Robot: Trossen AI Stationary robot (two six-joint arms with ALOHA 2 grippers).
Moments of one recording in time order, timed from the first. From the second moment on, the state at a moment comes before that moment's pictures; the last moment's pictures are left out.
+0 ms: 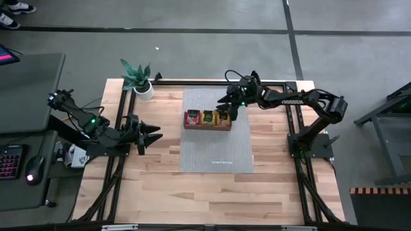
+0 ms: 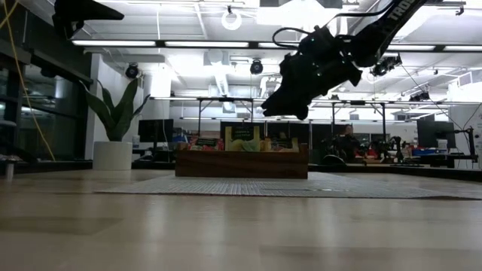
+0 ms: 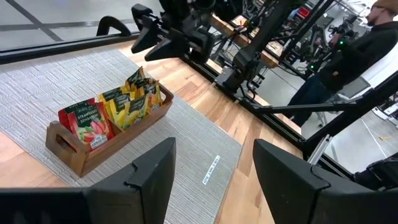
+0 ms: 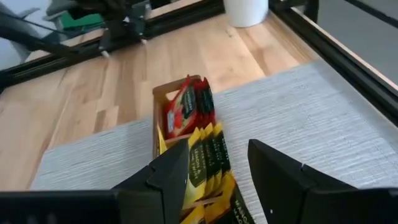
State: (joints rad) left arm -0.60 0.62 0.66 -0.40 -0.83 -0.84; right arm -0.55 1.59 0.86 0.25 -0.46 0.05
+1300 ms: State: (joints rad) left arm -0.60 0.62 0.66 -0.40 -0.80 -0.87; right arm -0.37 1.69 0.86 0.20 0.10 0.62
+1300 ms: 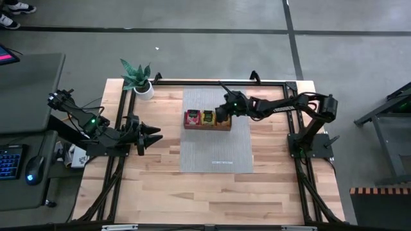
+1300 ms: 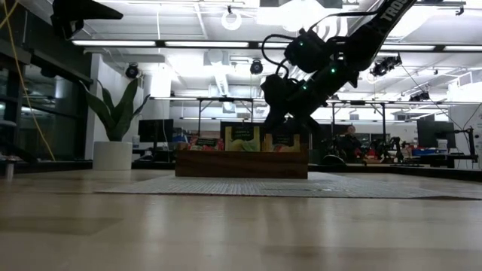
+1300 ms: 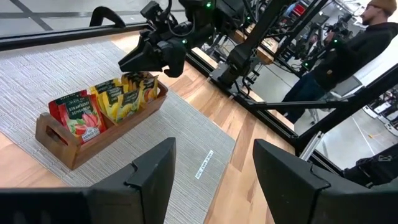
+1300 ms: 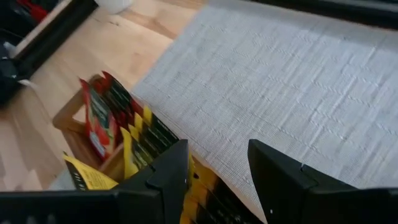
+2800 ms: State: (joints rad) left arm -0.60 0.62 0.66 -0.42 -0.75 -0.79; right arm -0.17 1.49 0.86 0.36 -0.37 0.29
